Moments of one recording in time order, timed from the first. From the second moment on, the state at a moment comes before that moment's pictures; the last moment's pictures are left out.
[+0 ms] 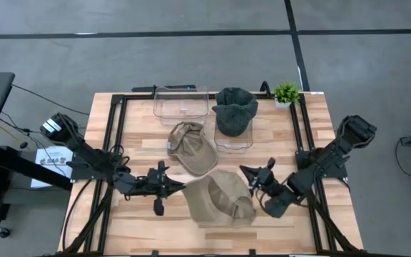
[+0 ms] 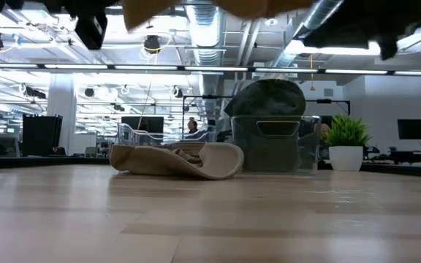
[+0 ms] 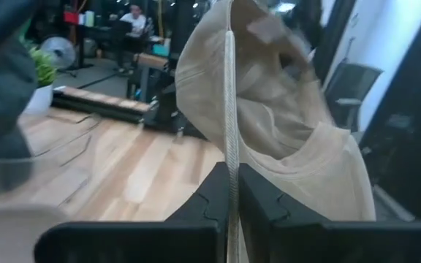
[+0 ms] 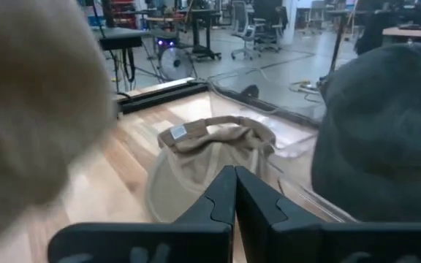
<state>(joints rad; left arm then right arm) -0.67 1.38 0.46 0.91 -0.68 -0.19 0.71 1.48 0.71 0.09 1.30 0.66</state>
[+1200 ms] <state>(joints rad) -0.65 1.46 0.46 0.95 -0.68 -0.27 0.44 1.48 0.81 -0.52 1.07 0.85</state>
